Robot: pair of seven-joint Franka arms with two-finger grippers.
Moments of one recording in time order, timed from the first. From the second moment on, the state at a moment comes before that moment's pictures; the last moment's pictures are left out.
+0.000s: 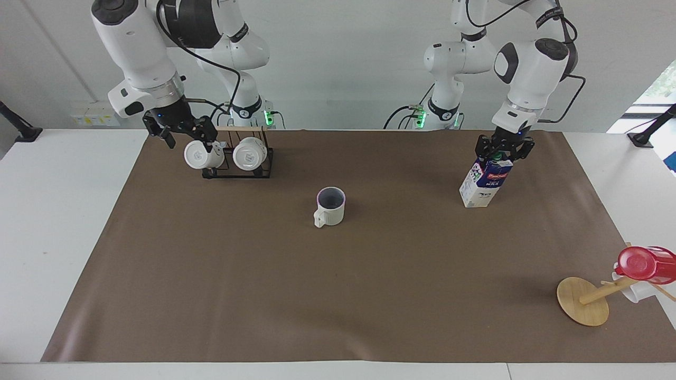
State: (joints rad) left arm -0.05 -0.37 0.00 -2.44 -0.02 2.22 0.08; right arm 0.15 -0.09 -0.15 -1.79 -0.03 1.65 0.14
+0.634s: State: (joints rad) left arm -0.05 -0.37 0.00 -2.42 -0.02 2.21 0.08; right arm 0.06 -0.10 -0.15 -1.77 -0.03 1.64 0.04
